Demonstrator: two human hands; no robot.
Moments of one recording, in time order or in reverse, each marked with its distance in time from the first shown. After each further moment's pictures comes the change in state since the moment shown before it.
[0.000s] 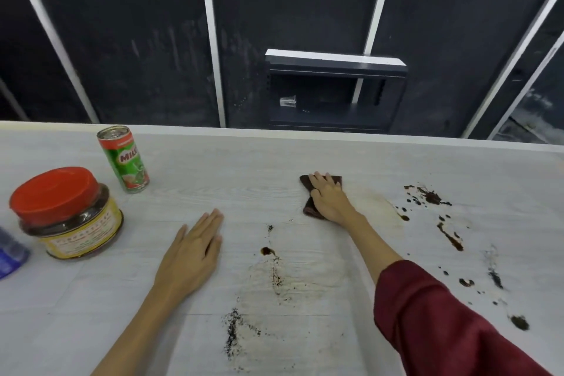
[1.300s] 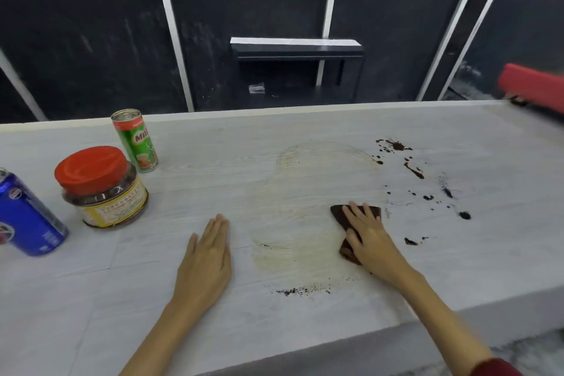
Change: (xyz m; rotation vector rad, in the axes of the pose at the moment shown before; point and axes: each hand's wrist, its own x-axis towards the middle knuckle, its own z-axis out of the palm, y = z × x) left_hand -0.104 -0.011 -0.013 0.066 -0.077 0.079; right_hand -0.231 -0.032 0.039 0.009 0.138 0.183
